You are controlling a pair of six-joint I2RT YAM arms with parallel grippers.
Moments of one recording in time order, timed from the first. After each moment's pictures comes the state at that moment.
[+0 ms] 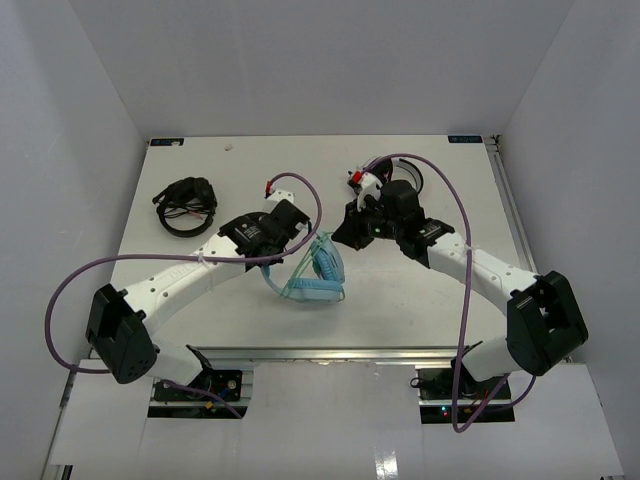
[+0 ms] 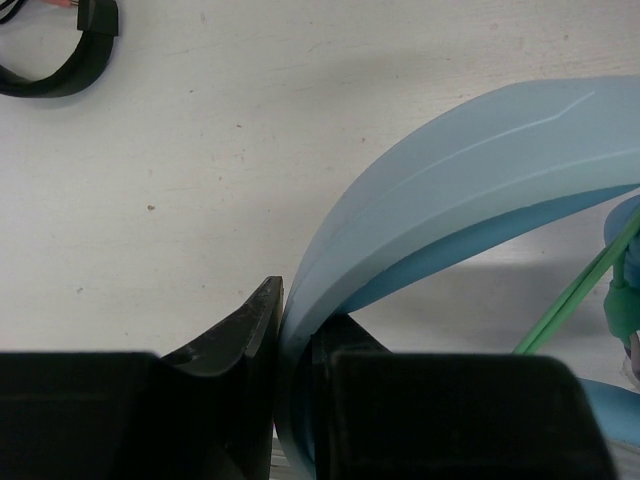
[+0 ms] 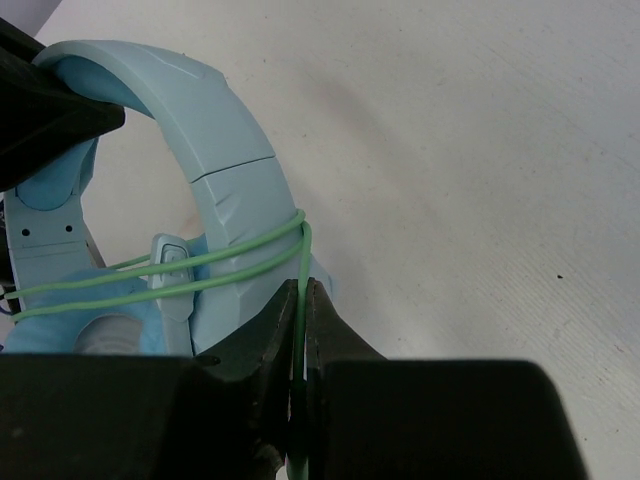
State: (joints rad) left arm -0.78 1.40 1.20 -0.89 -0.61 -0.43; right arm 0.60 1.42 0.97 -0.04 -0.48 0.18
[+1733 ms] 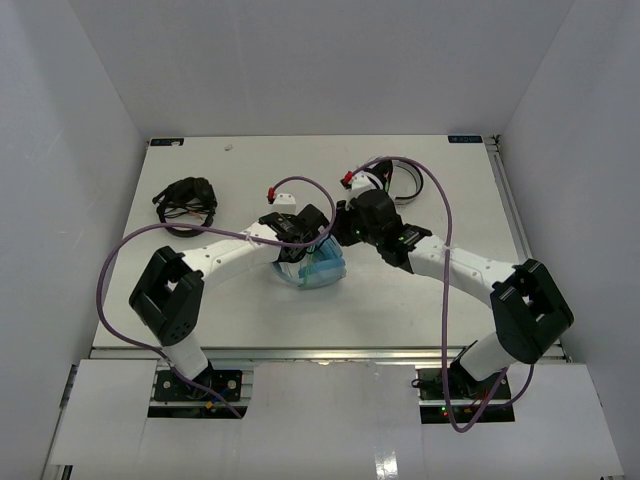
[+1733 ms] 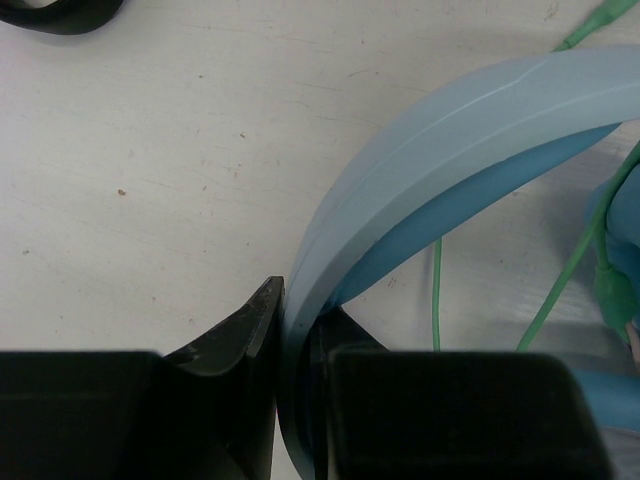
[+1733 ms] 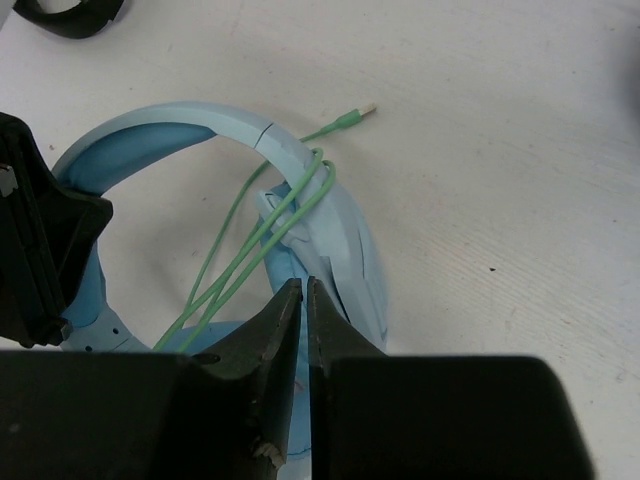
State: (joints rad) left arm -0.78 1.69 1.24 -0.85 -0.80 -0.75; right arm 0.74 1.52 0.98 0.05 -0.03 0.31
